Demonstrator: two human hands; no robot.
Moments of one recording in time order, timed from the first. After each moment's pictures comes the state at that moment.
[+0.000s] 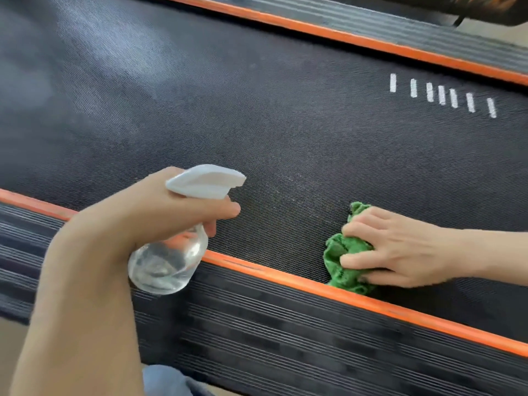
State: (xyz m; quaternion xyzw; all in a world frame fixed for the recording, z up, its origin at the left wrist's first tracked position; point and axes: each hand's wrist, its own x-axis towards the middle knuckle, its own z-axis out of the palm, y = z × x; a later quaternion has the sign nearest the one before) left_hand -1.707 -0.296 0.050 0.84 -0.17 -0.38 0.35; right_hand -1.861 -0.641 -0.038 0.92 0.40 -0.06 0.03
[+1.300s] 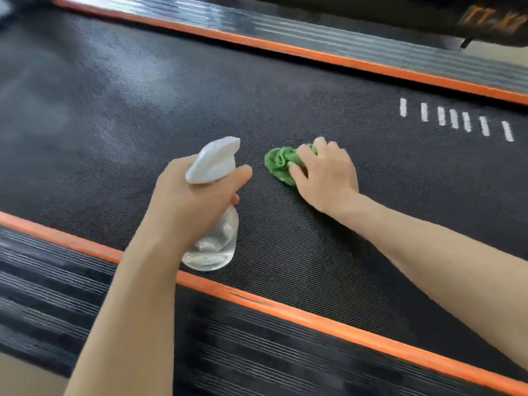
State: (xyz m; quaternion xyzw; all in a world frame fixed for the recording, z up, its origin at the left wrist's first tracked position) left_hand -1.691 -0.336 0.035 0.85 -0.02 -0.13 0.51; right_hand -1.692 -0.577 -0.078 0.99 -0.09 0.15 0.00
